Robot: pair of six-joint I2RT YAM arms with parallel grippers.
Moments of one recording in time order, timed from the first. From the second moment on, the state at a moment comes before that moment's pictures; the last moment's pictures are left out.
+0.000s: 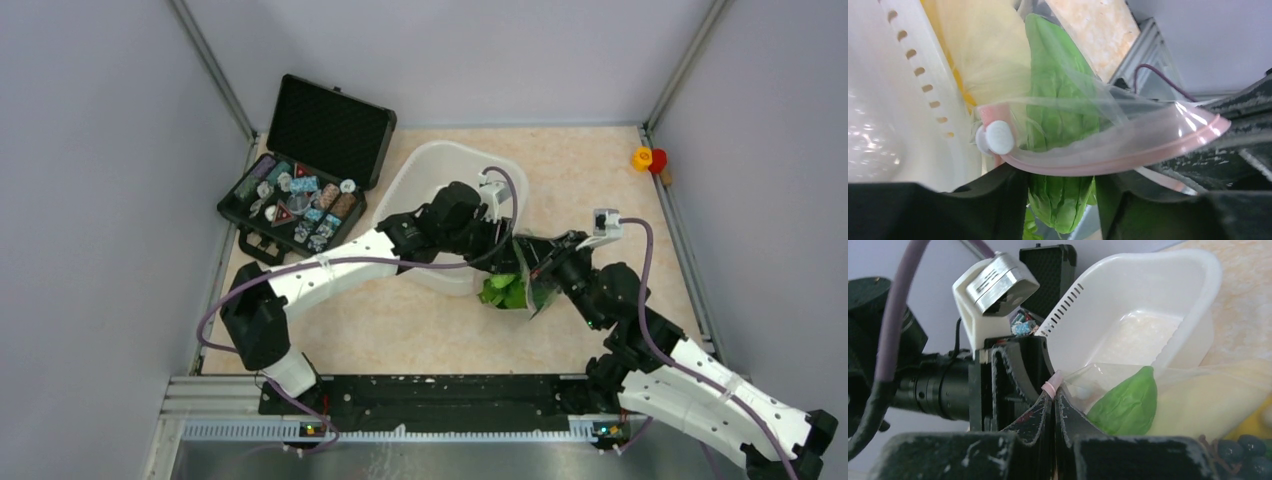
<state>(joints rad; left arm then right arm) -0.94 1.62 1.36 -0.31 0.39 -0.63 0.87 0.53 0.57 -0.02 0.39 0.65</state>
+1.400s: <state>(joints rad) -1.05 1.58 1.39 -0.37 0.29 -0.29 0.87 0.52 0.57 0.01 0.59 0.72</state>
